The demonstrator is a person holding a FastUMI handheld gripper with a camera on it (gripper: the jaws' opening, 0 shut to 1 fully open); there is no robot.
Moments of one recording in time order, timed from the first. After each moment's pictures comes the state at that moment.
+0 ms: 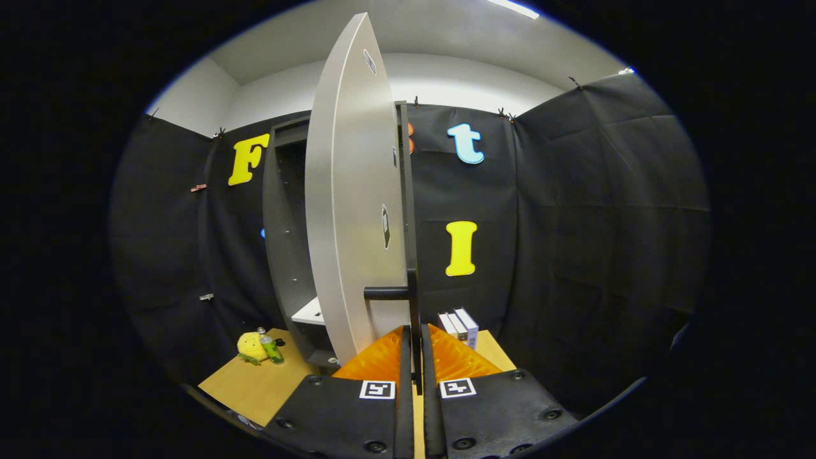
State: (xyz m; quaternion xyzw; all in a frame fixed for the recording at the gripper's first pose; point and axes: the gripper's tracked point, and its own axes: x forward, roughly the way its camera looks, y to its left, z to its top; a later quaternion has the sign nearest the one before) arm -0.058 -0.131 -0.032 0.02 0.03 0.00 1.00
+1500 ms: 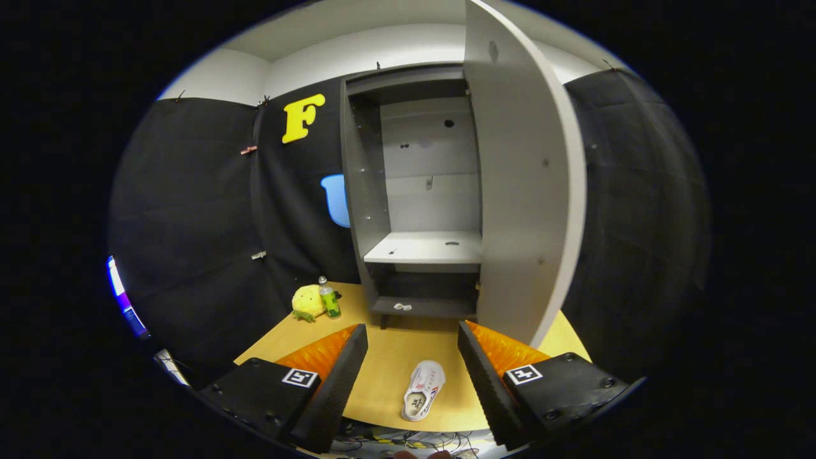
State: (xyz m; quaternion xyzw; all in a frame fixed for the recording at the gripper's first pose) arm -0.130 0.036 -0.172 0.03 0.18 0.13 0.97
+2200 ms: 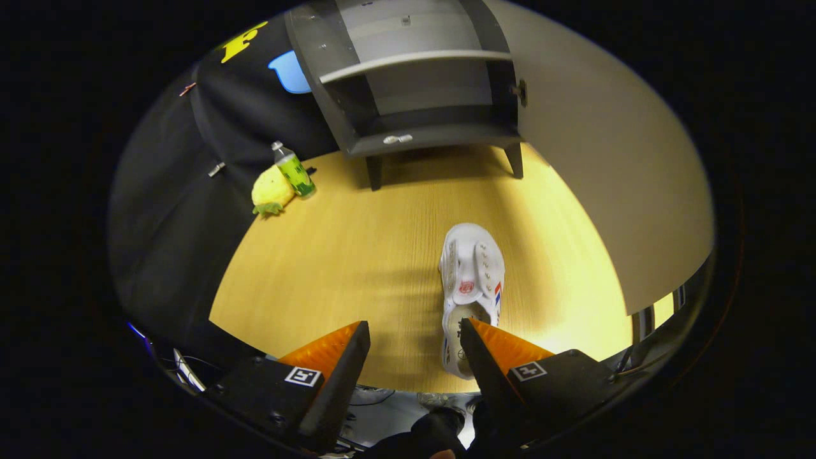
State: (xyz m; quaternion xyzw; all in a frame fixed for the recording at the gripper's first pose) arm -0.100 0.078 -0.488 0.06 0.44 0.07 0.89
